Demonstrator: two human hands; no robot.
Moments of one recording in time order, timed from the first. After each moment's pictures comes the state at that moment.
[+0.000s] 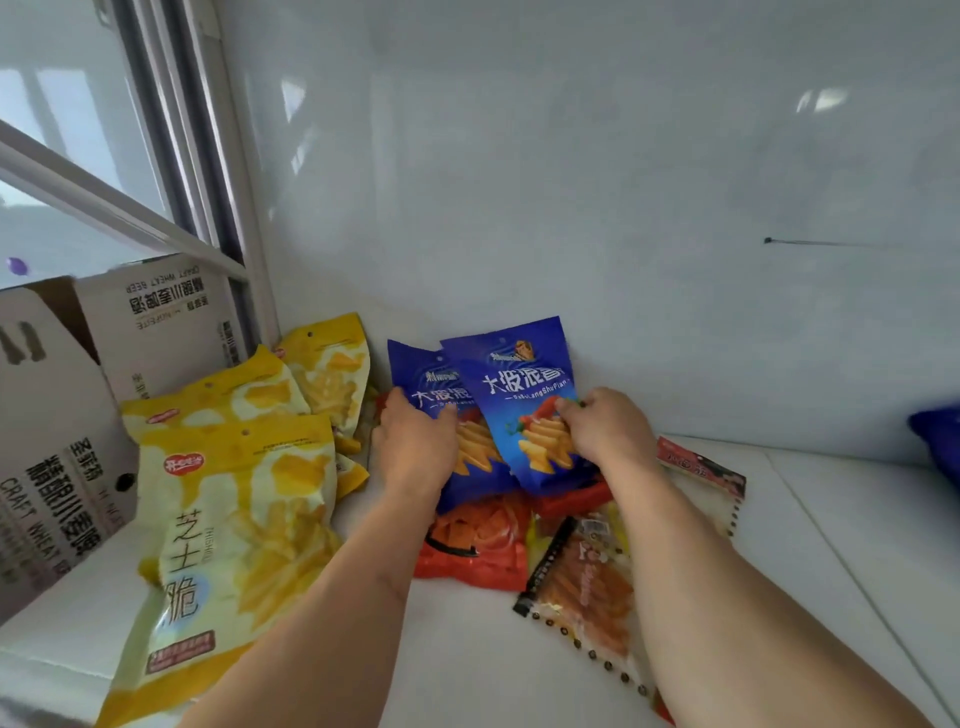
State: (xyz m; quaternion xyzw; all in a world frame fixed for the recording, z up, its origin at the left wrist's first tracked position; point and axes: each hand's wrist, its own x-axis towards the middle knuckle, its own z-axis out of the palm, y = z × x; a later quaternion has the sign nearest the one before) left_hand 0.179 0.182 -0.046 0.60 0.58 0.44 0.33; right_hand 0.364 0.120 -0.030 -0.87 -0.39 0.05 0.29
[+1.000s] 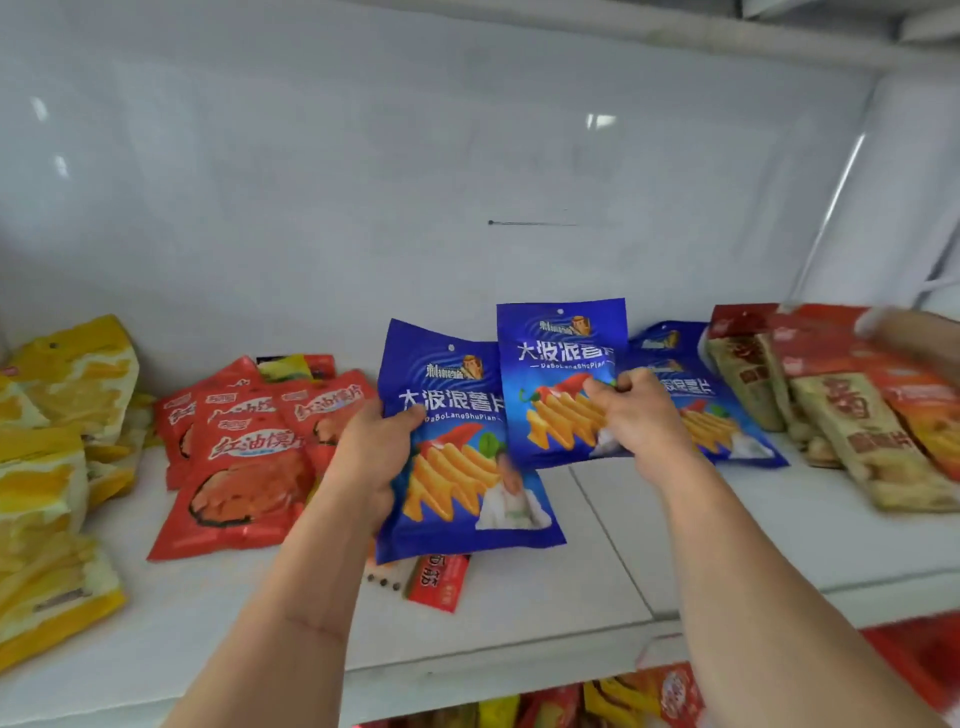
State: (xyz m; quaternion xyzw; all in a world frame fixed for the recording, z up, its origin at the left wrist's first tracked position) left_hand 0.277 0.012 -0.026 0.53 0.34 0.35 0.69; right_hand 0.488 -0.131 -0.015 -0.79 -0.20 0.06 0.58
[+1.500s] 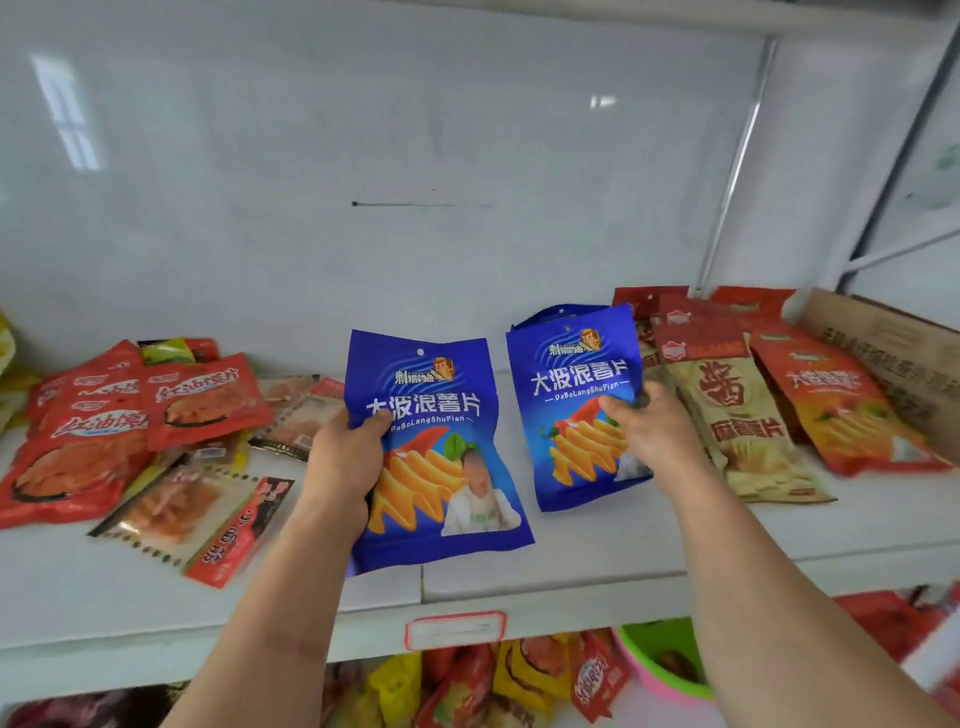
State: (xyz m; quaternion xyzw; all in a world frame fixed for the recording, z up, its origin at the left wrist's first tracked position) left_hand 0.393 -0.120 -0.044 0.54 0.41 0.41 0.61; right_hand 0.649 -0.281 -0.045 -0.79 -0.23 0.07 0.57
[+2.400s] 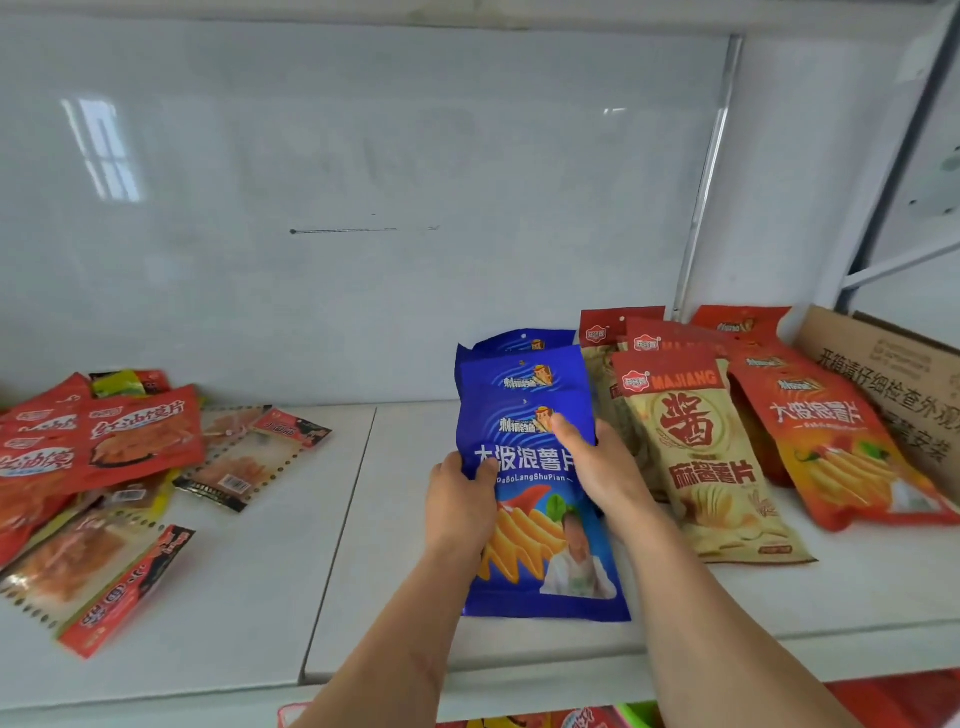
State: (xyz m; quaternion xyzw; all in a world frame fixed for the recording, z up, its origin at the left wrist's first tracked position) left_hand 0.569 -0.193 -0.093 0.64 0.44 0.35 0.53; right_hand 0.707 -0.283 -0.068 -0.71 -0.30 0.21 0.60
